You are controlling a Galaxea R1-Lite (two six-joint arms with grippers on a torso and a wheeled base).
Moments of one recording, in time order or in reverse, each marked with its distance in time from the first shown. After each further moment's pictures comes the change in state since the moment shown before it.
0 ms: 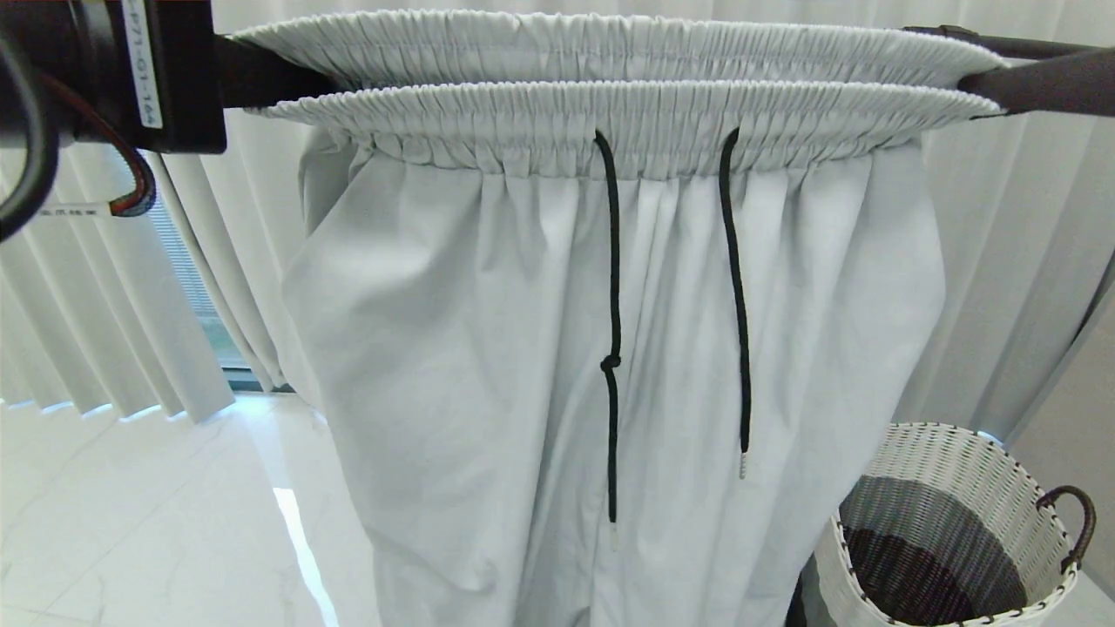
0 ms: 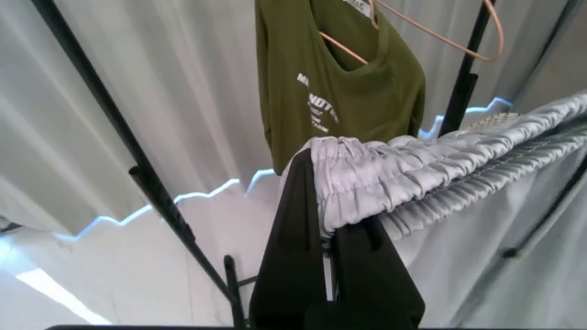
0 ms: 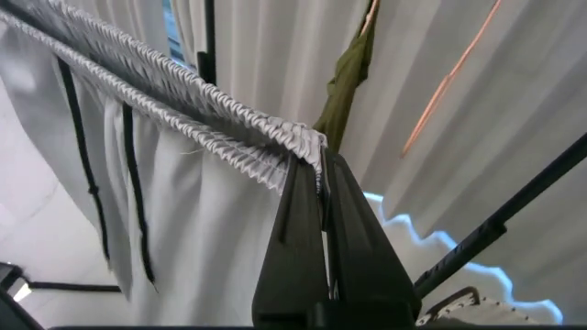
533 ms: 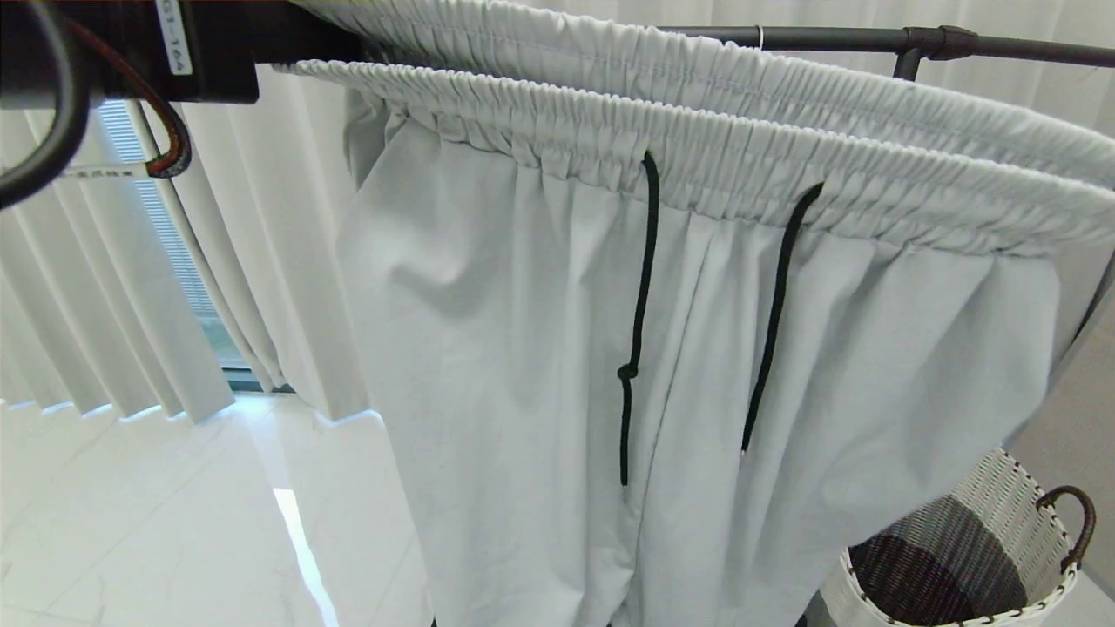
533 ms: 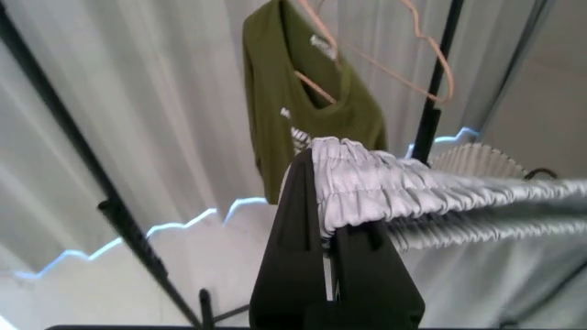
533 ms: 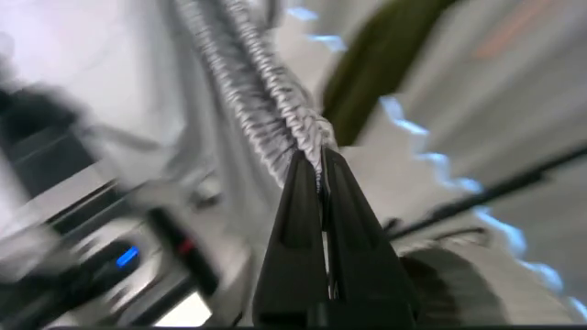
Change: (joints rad) left arm -0.035 0.021 -0.005 -0.091 -0.007 -0.013; right arm -0.052 0.009 -0.326 0.636 0.261 -0.099
